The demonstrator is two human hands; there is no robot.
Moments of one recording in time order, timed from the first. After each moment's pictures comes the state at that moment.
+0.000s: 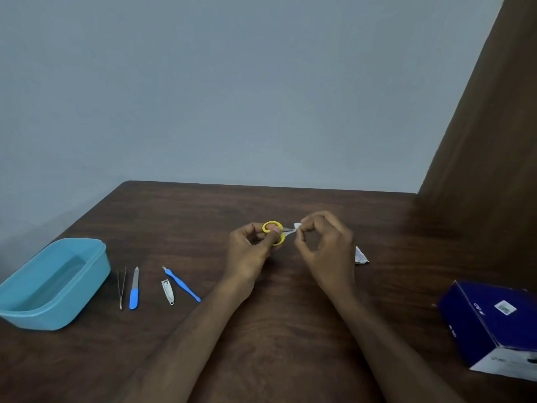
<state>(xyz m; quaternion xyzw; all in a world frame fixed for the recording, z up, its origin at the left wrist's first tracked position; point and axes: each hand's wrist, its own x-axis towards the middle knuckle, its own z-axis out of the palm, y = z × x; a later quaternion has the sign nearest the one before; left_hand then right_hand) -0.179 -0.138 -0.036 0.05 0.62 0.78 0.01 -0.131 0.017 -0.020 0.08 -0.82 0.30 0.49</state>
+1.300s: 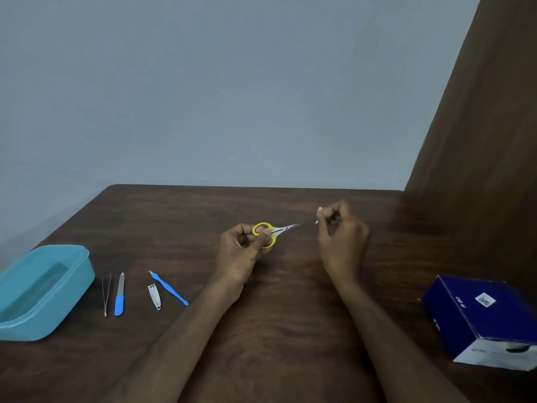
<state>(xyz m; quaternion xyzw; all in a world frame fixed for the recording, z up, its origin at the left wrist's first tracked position) -0.179 -0.137 -0.037 0.07 0.64 0.77 0.01 -0.133 0.052 -0.014 -0.07 -0.79 0.33 0.52</state>
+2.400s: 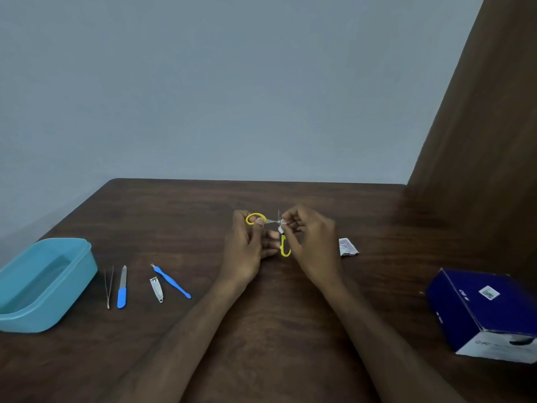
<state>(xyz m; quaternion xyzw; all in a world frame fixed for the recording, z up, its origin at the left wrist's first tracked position) -0.163 -0.133 -0.028 0.13 0.66 0.74 0.00 -0.136 0.017 -0.022 0.09 -0.85 0.34 0.40</state>
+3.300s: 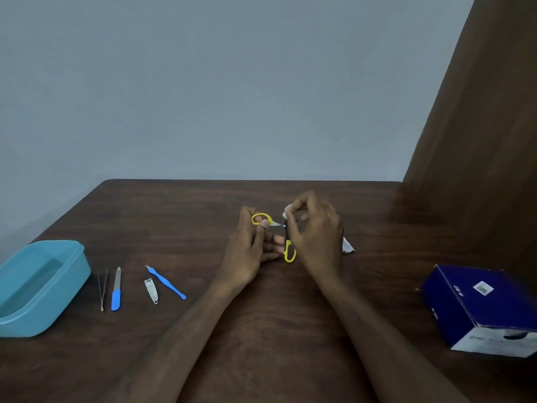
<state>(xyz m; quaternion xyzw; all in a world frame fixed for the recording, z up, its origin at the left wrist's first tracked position) -0.155 -0.134 -0.023 0.21 0.70 0.68 0.03 -0.137 0.019 -0.013 0.02 -0.82 0.28 0.49</state>
